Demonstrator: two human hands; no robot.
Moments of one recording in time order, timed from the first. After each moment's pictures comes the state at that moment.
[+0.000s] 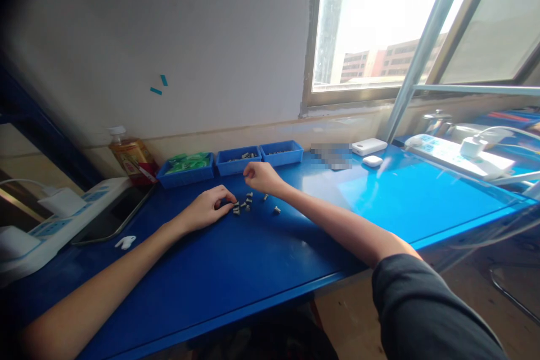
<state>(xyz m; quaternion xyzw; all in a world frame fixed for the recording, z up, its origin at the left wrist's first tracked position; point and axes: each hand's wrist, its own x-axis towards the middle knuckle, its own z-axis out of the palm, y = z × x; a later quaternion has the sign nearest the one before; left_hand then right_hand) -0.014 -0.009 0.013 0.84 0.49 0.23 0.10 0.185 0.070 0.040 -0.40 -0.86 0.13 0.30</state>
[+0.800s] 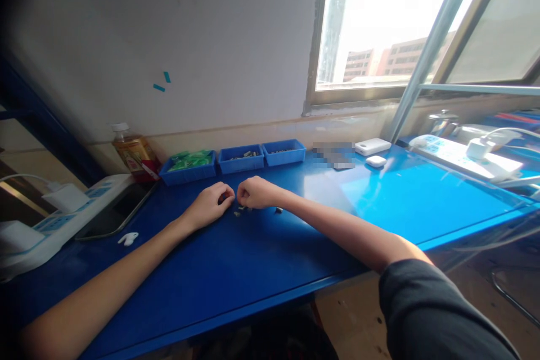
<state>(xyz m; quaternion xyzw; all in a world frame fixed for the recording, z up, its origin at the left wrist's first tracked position) -0.010 -0.007 0.008 0.80 0.53 0.26 0.06 0.178 0.035 0.041 -0.30 -0.91 0.23 0.15</state>
